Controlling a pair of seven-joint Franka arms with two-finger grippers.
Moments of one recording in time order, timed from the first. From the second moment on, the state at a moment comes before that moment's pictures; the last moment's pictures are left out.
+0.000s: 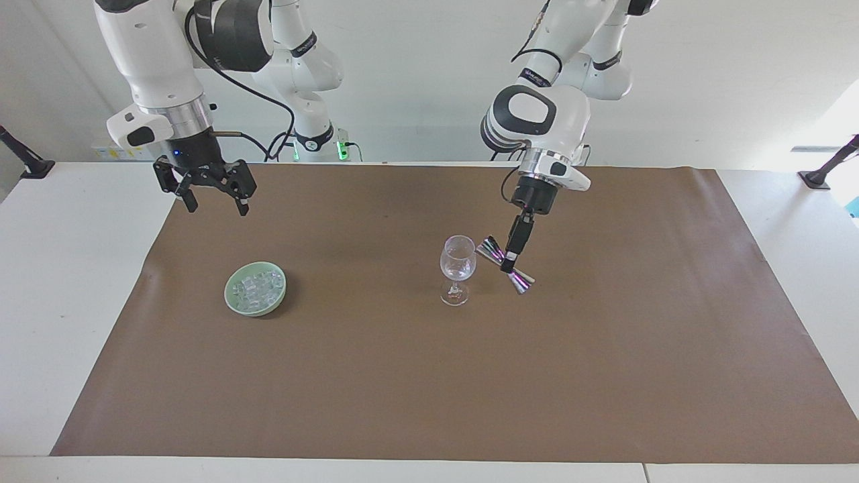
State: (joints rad) left arm -0.40 0.14 -0.27 -1.94 -1.88 3.29 0.15; right arm -0.03 -0.05 0.01 -1.79 -0.02 1.90 0.06
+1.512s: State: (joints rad) left arm -0.27 0.05 -0.27 -2.04 -1.89 3.03 -0.20; right arm -0.08 0.15 0.00 -2.10 -0.11 2.30 -0.03
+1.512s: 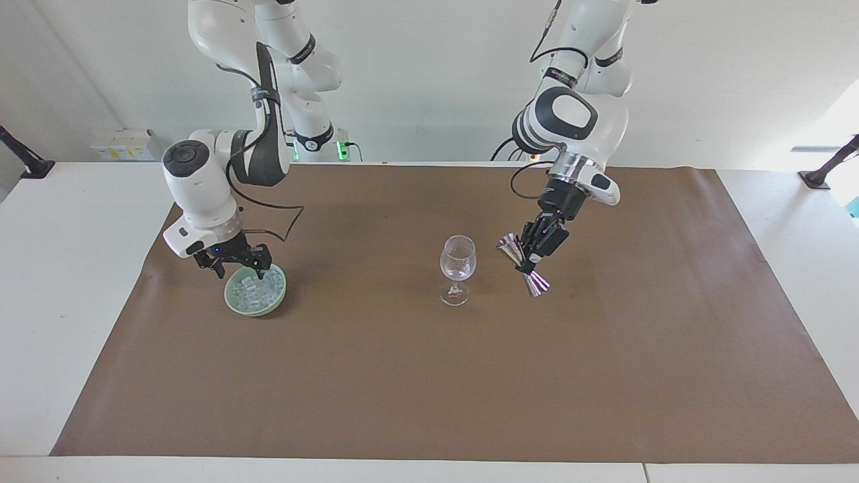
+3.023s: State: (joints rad) left arm -0.14 0.00 -0.26 -2.08 -1.89 2.83 -0.51; right arm -0.10 0.14 0.00 -2.18 -0.11 2.42 -0.07
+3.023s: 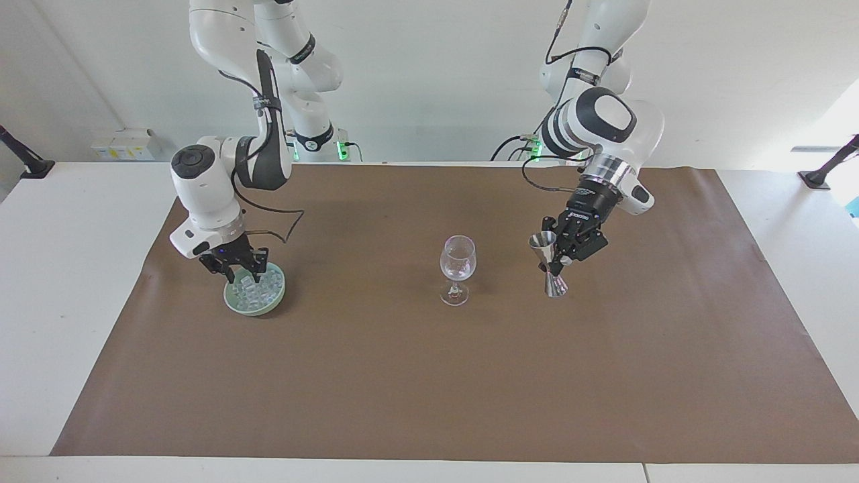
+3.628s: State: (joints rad) left arm -0.12 0.00 -0.26 -2.09 -1.87 2.81 -0.51; right arm -0.10 0.13 0.00 -2.18 -0.11 2.42 -0.07
